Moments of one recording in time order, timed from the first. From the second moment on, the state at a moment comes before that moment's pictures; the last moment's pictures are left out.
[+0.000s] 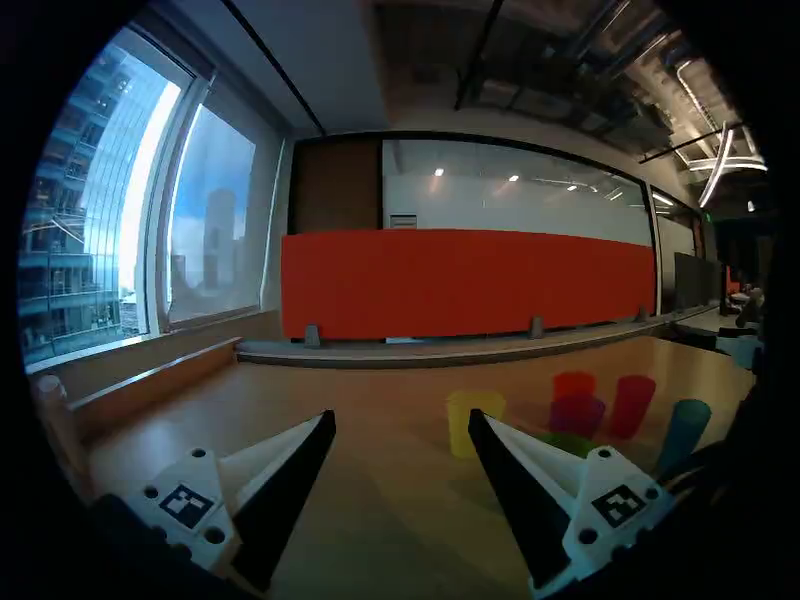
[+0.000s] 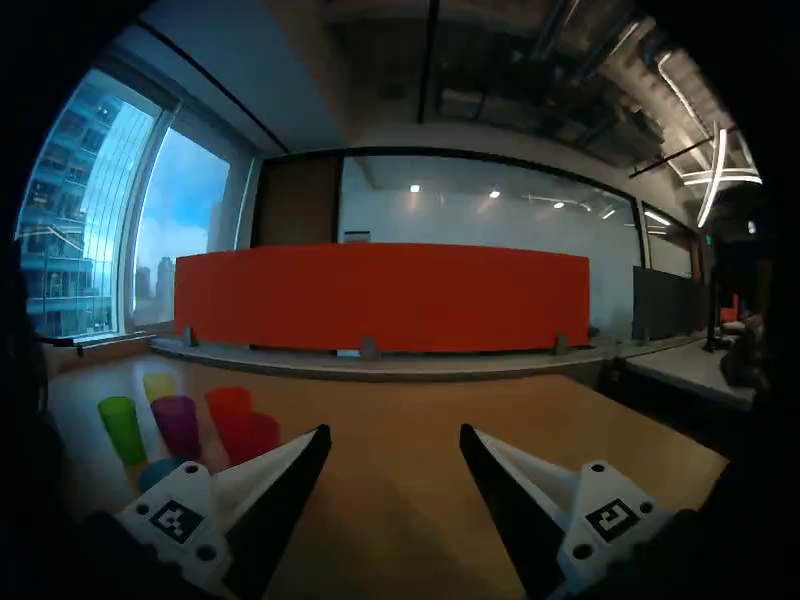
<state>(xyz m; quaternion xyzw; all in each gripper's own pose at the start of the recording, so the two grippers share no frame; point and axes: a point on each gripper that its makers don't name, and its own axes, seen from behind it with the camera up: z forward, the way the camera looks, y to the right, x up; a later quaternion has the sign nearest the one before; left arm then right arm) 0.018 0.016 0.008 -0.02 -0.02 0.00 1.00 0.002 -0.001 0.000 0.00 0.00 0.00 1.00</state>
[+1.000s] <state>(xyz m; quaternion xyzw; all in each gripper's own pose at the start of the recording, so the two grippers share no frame) 0.174 0.043 0.015 -0.09 -0.02 0.01 1.00 0.160 -0.009 -0.005 0.05 0.00 0.02 1.00</state>
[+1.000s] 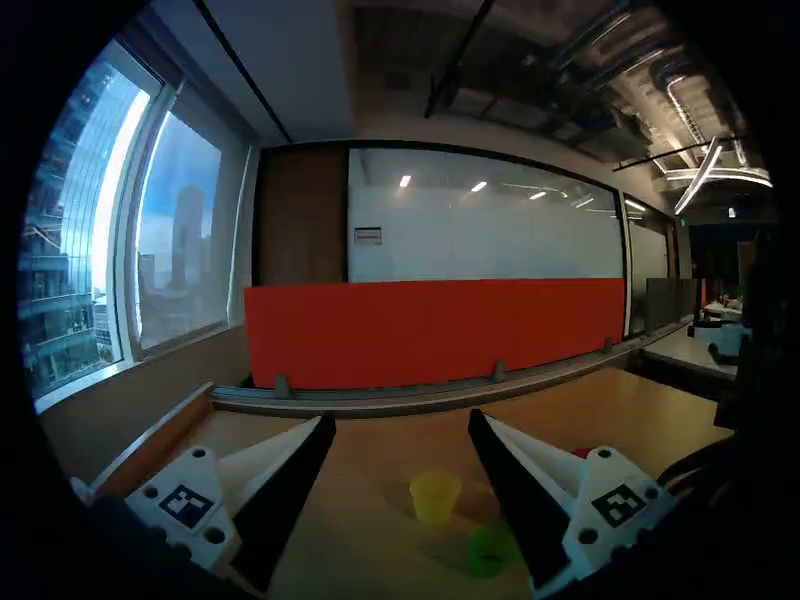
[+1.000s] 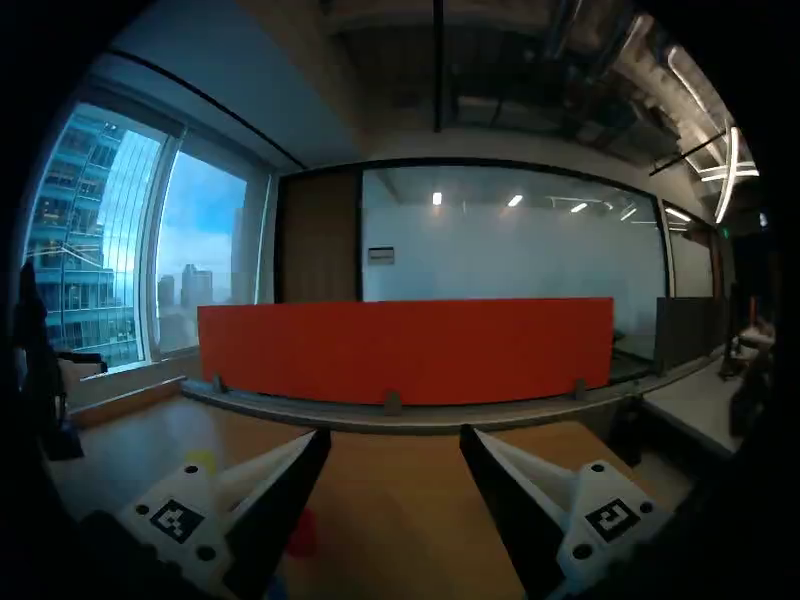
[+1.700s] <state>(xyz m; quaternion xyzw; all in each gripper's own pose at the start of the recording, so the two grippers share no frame) 0.200 0.092 0.009 -0.21 -0.02 -0.01 0.98 0.175 -0.058 -0.014 0.18 -0.02 0.02 0.98</state>
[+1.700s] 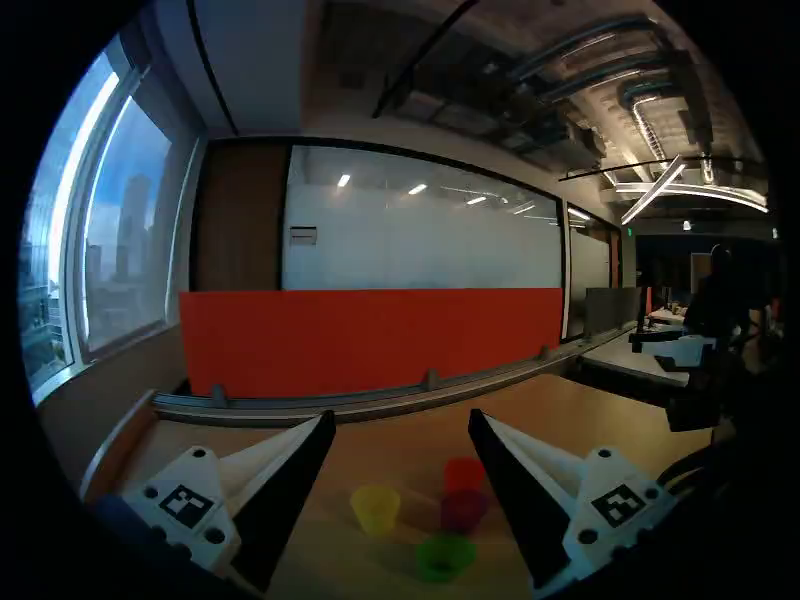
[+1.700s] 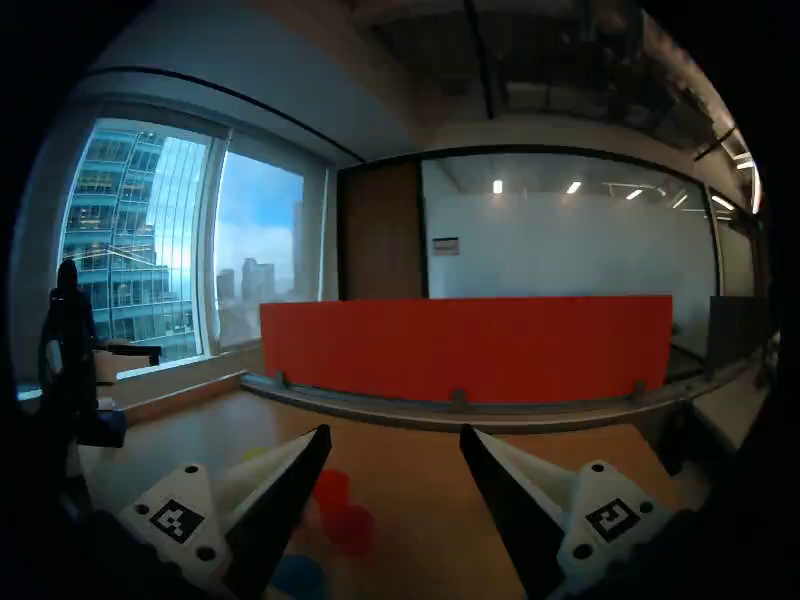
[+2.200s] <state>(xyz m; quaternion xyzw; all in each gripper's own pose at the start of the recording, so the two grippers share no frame) 0.219 0.128 -0.010 -0.31 -0.01 -0.02 0.95 0.186 -0.101 -0.037 0.29 -0.02 0.01 0.96</state>
